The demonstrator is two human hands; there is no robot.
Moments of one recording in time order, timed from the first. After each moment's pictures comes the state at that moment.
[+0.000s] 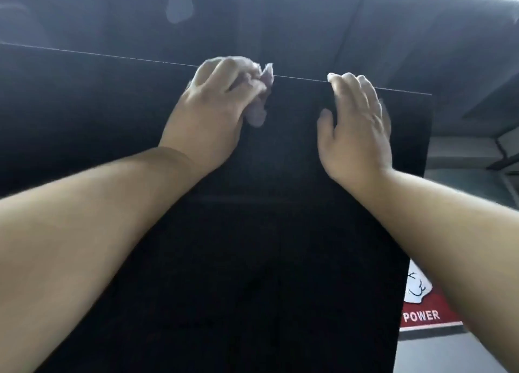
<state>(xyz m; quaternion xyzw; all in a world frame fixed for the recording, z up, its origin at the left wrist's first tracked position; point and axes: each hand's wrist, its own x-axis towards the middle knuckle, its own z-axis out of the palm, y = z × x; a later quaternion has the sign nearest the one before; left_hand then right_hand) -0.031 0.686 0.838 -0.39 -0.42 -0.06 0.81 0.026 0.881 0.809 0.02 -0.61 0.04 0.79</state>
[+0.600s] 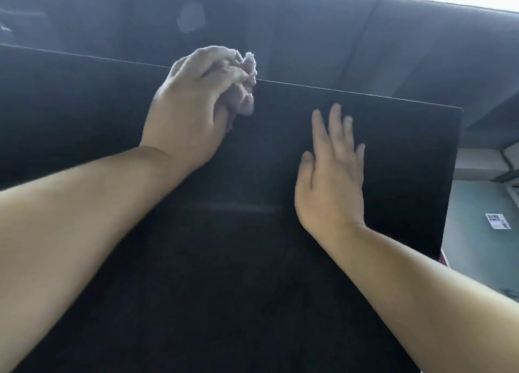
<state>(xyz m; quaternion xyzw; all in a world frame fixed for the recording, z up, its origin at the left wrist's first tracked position) -0.034 0.634 0.841 -0.38 -0.41 -0.14 0.82 -0.012 0.819 0.770 0.07 -0.62 0.09 0.77</state>
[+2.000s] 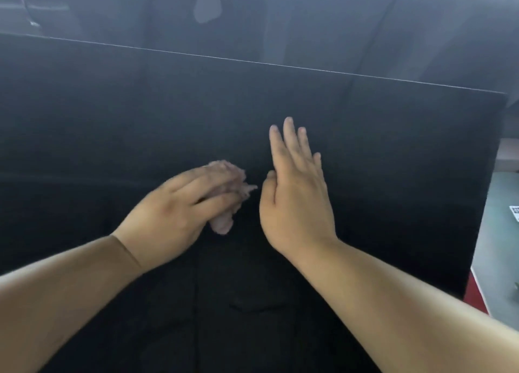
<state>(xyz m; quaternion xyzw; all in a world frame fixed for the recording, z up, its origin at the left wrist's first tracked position) -0.093 0.548 0.743 -0.43 -0.49 0.12 0.75 -0.025 0.730 0.734 0.16 -0.71 0.08 0.68</state>
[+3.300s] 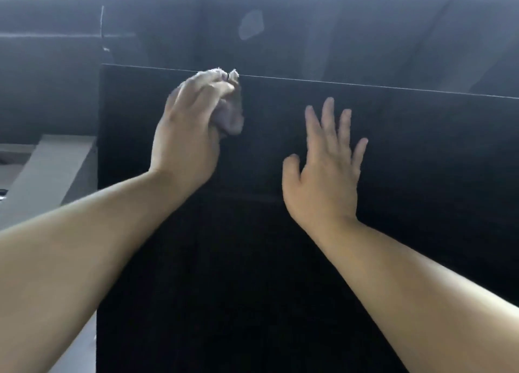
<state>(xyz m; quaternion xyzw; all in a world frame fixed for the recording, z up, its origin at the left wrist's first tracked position) -0.073 0.475 0.812 -0.29 -0.47 -0.17 0.82 -0.042 0.662 0.773 0.13 -0.64 0.09 0.75</state>
